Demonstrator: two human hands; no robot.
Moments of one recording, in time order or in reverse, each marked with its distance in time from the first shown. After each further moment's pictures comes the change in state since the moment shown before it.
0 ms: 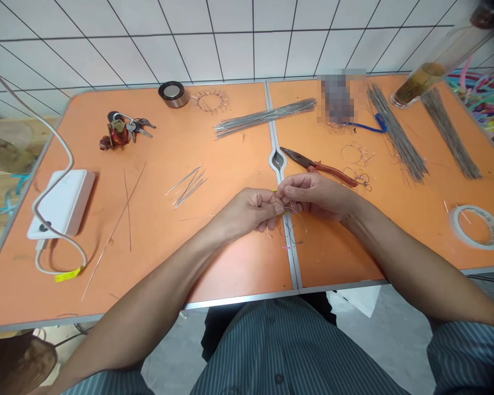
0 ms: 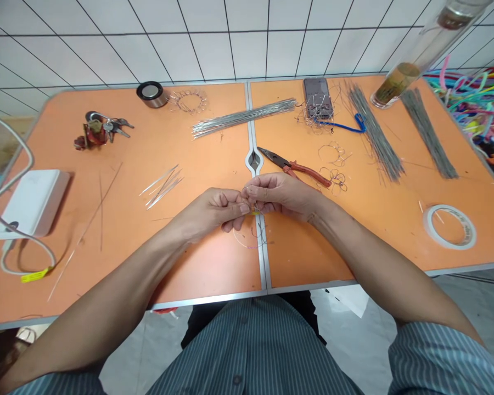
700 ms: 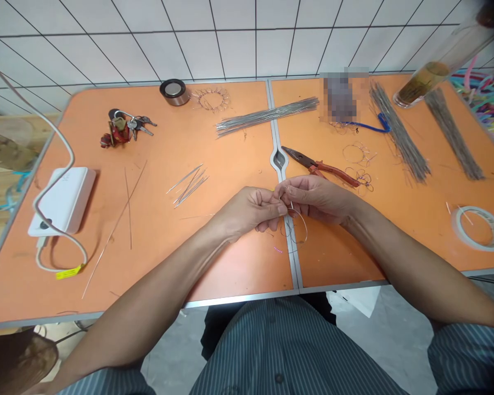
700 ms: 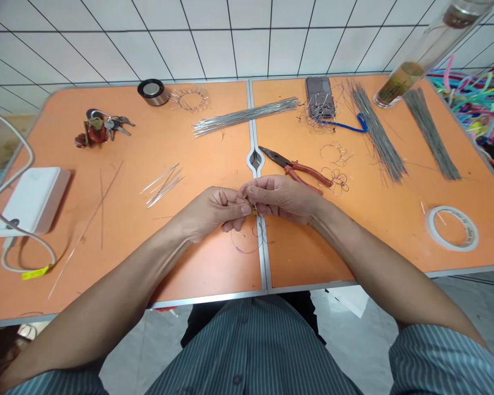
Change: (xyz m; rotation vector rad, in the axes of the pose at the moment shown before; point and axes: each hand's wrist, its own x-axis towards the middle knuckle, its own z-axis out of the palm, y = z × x) left_hand 0.002 -0.001 0.003 -0.160 0.006 -0.051; right_hand 0.000 0.004 0.002 -0.010 -0.076 0.020
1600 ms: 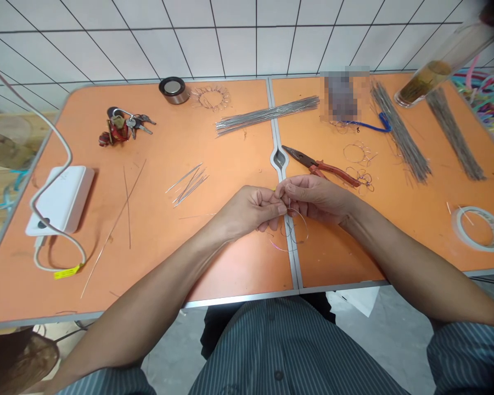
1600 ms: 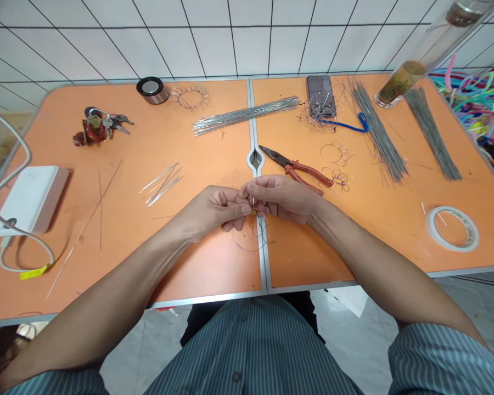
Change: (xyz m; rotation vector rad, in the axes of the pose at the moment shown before) left_hand -0.003 0.002 -0.001 0.122 0.032 0.031; right_hand 0.004 0.004 -0.001 0.082 -0.016 -0.008
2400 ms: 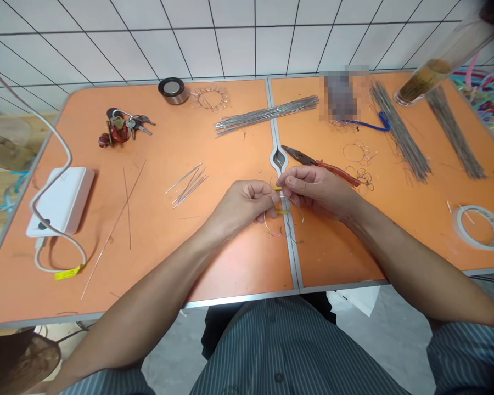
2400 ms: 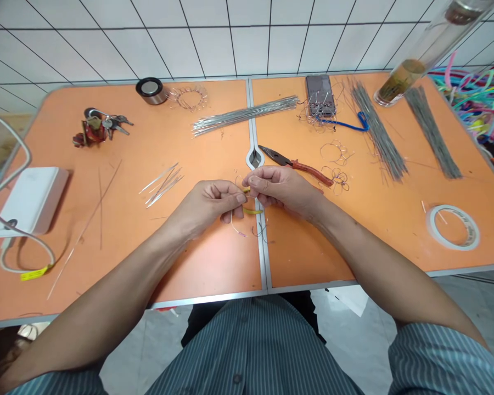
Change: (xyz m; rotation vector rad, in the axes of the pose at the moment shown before) left_hand 0.002 -0.006 -0.003 -0.031 0.196 0.049; right_hand -0.004 -0.007 0.004 -0.172 0.240 -0.136
